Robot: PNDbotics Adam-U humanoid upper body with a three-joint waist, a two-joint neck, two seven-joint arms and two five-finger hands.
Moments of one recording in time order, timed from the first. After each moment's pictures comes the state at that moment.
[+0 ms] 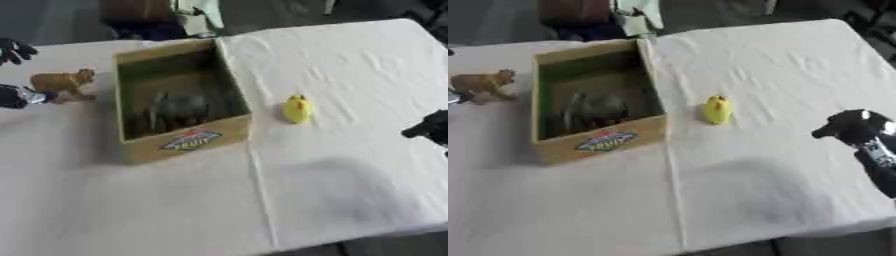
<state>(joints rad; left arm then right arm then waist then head) -0.55 0.87 -0.05 -1.11 -0.56 -0.17 -0.13 -0.26 -0.32 -0.13 -1.59 -0.32 -0.29 0.62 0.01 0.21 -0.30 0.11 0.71</state>
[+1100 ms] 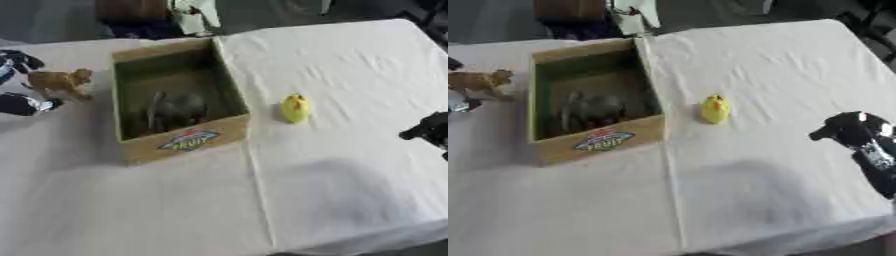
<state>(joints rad) -0.58 0.84 -0.07 -1.04 -0.62 -0.16 -0.07 -0.26 -0.32 -0.13 -1.59 -0.32 -0.30 0.63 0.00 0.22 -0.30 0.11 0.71</state>
